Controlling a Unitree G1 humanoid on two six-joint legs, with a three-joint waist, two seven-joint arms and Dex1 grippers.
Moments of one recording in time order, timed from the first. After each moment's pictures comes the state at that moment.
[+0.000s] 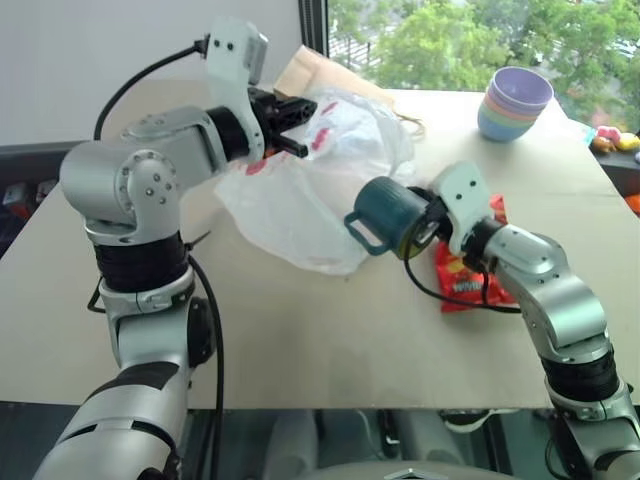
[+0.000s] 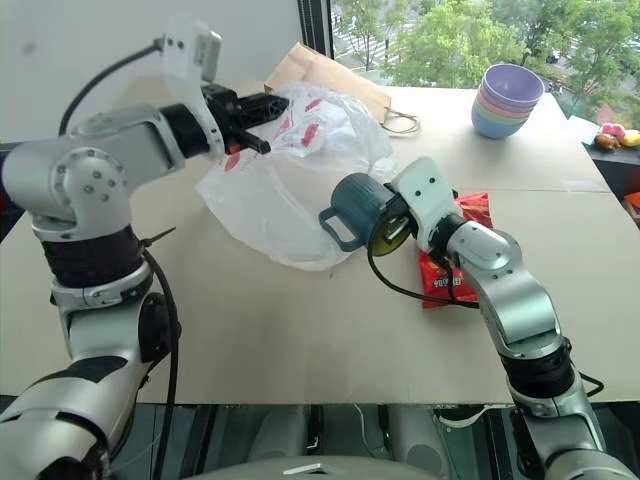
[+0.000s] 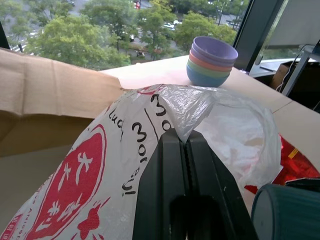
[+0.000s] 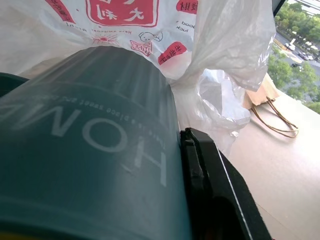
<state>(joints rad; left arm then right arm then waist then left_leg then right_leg) -0.98 0.49 0.18 -0.16 -0.51 1.23 -0.45 -0.46 -0.41 0.15 -0.49 0.15 0.72 0.43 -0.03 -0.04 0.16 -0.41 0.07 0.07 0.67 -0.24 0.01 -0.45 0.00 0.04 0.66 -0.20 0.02</state>
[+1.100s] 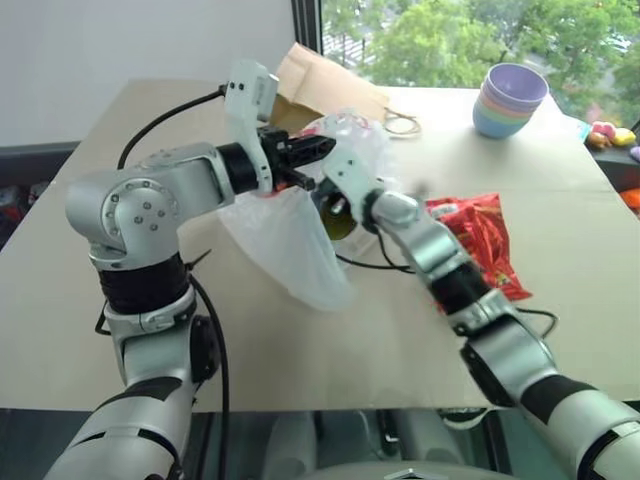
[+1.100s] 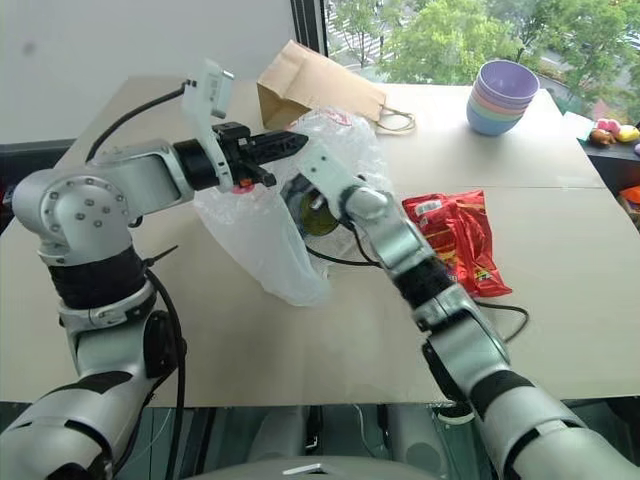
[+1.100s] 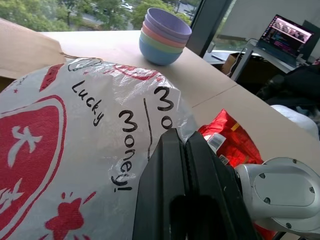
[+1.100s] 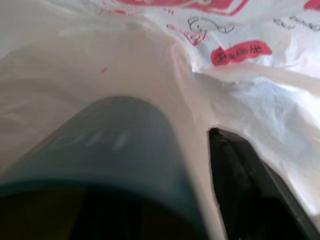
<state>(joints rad) -0.90 0.50 0.25 -0.22 -0.71 1.30 -0.44 -1.00 -0.01 0.35 0.52 -0.08 0.37 0.32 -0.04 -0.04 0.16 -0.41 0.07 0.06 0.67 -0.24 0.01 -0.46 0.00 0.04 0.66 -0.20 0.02</state>
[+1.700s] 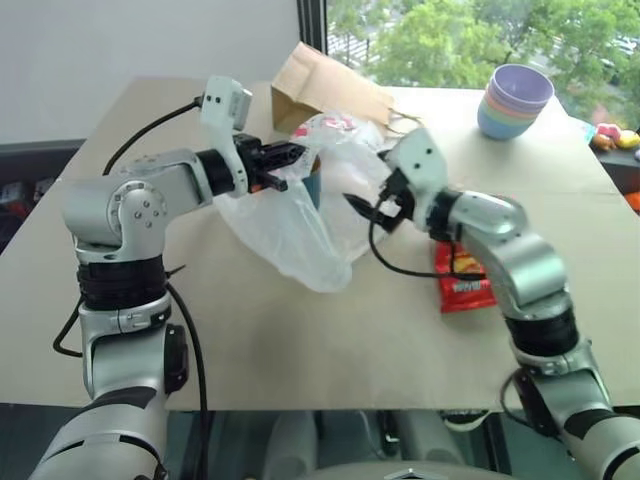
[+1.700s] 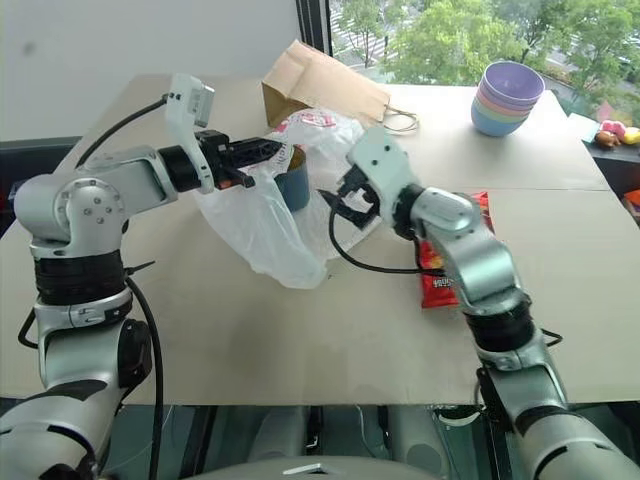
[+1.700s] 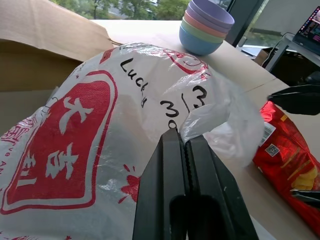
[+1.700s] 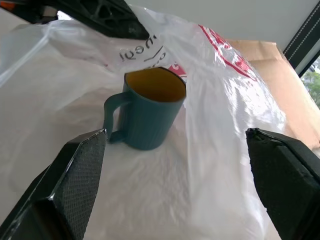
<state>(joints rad) -0.85 0.62 0.18 -0.03 -0.65 1.11 -0.59 -0.60 -0.40 0.17 -0.50 0.18 0.85 0.59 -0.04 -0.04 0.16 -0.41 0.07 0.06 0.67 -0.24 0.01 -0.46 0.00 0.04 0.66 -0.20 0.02</state>
